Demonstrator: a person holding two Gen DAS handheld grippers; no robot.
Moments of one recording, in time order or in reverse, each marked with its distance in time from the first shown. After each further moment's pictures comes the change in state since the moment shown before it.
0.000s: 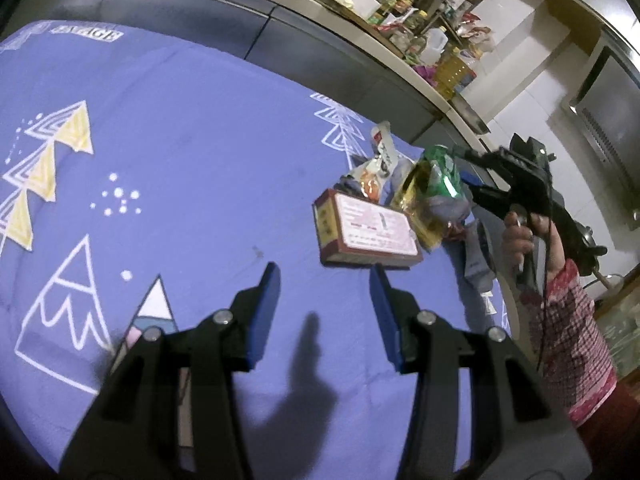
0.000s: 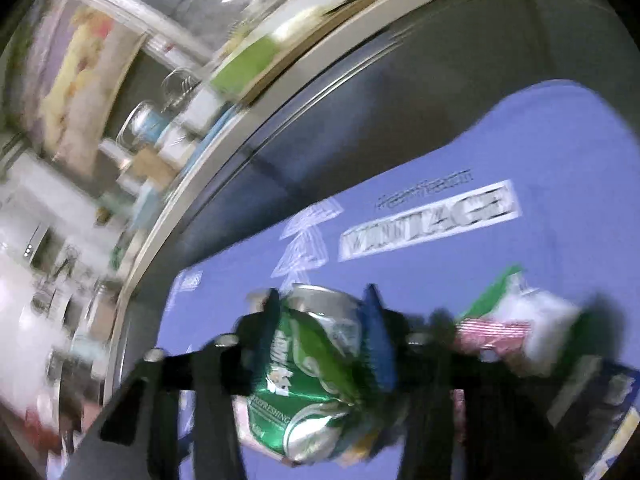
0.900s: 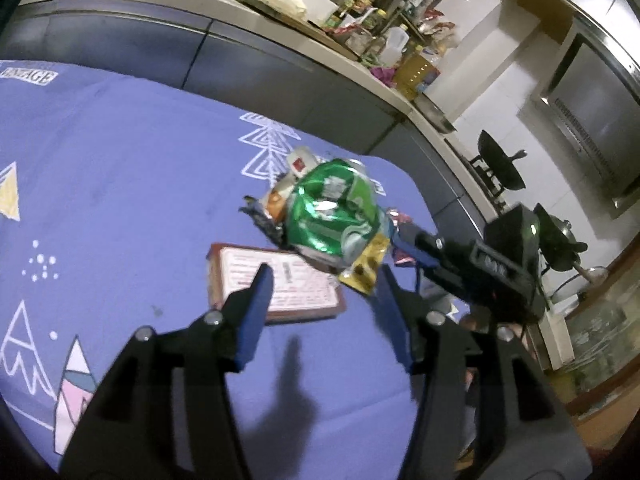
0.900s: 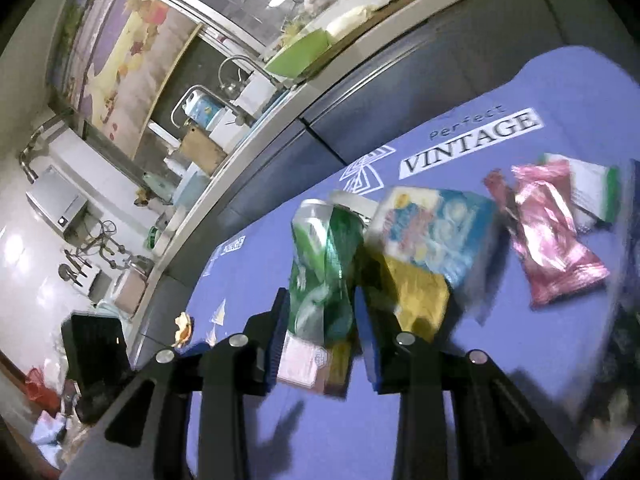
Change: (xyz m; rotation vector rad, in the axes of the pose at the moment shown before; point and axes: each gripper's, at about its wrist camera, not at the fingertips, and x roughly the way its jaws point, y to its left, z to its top) left arm 0.024 -0.065 0.029 0.072 -0.019 -0.079; right arm -0.006 0.025 -0.090 -0.037 -0.051 0.126
